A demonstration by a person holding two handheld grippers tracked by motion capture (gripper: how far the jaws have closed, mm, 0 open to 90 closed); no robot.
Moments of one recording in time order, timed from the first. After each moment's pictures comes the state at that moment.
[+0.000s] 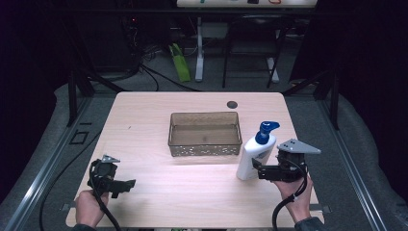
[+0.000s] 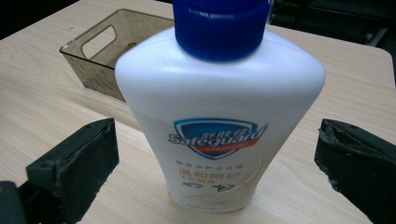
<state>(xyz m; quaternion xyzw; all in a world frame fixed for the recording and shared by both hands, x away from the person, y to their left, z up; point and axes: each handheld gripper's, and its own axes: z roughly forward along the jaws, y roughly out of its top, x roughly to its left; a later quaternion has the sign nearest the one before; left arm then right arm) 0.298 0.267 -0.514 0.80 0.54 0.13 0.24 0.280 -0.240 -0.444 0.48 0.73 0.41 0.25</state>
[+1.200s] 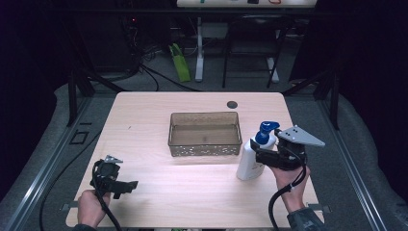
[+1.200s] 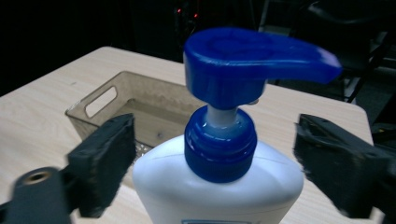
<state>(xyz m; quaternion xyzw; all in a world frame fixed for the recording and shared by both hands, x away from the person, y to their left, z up) 0.300 0.264 -0.518 0.81 0.52 0.11 0.24 0.289 -0.228 -0.411 0.46 0.68 0.47 0.31</state>
